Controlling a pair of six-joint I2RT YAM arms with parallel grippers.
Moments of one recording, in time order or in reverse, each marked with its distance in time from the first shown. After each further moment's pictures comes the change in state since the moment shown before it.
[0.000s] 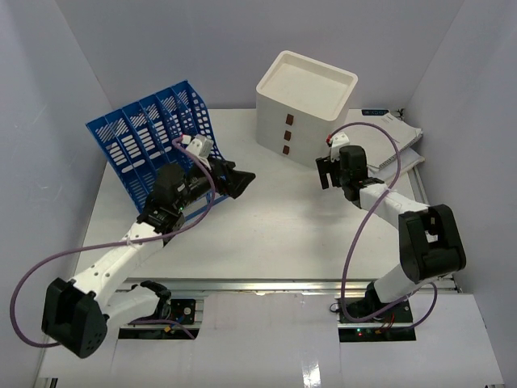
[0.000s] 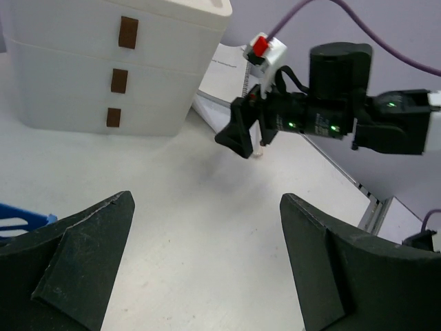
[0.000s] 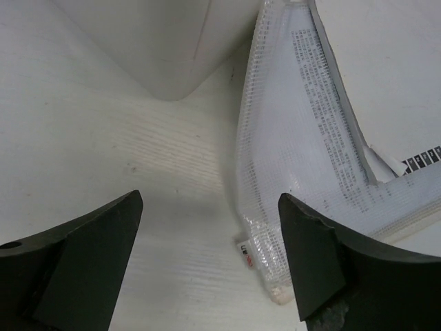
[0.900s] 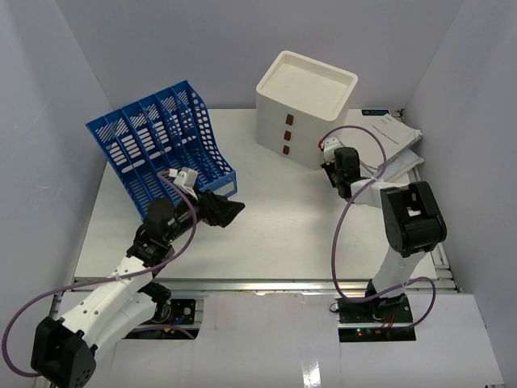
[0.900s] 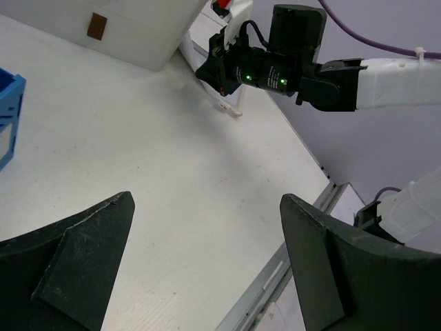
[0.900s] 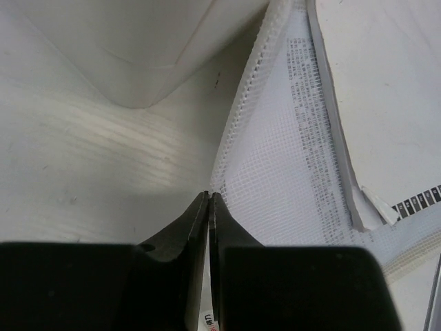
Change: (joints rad) left arm 0.001 -0.342 -0.337 -0.069 -0.008 -0.209; right arm -0.020 0.254 0.036 0.202 0.048 -0.179
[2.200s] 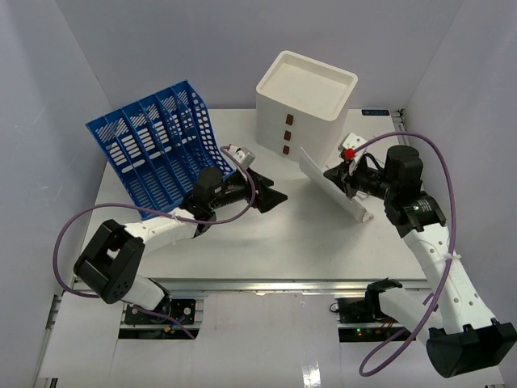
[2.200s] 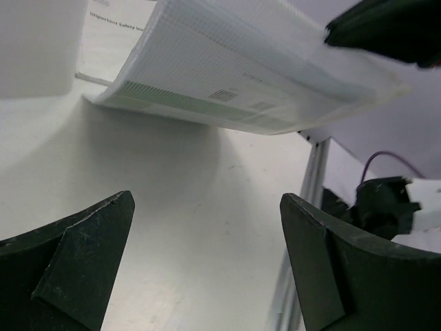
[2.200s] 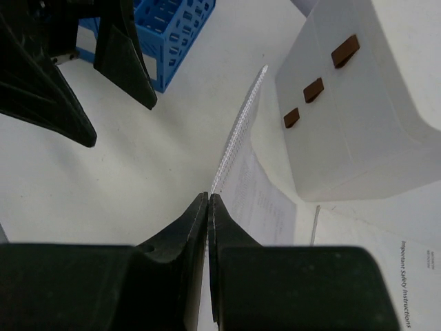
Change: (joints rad) left arm -0.145 0.686 0.286 0.421 0.181 0.112; right arm -0.002 -0.842 0.091 -0.665 -0.796 -0.069
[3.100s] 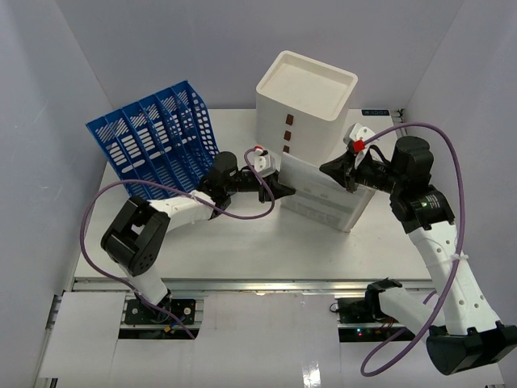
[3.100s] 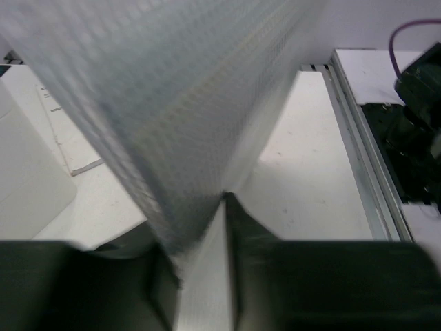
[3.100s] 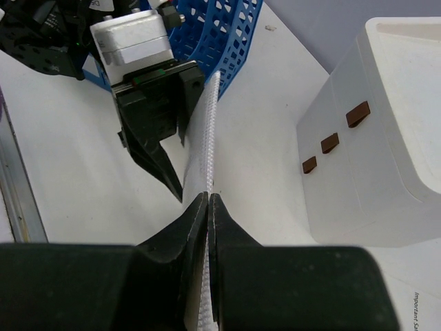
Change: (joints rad) left arm 0.002 0.252 0.225 0.063 0.368 0.525; right arm 0.000 0.012 0.135 -0.023 -0.139 0.070
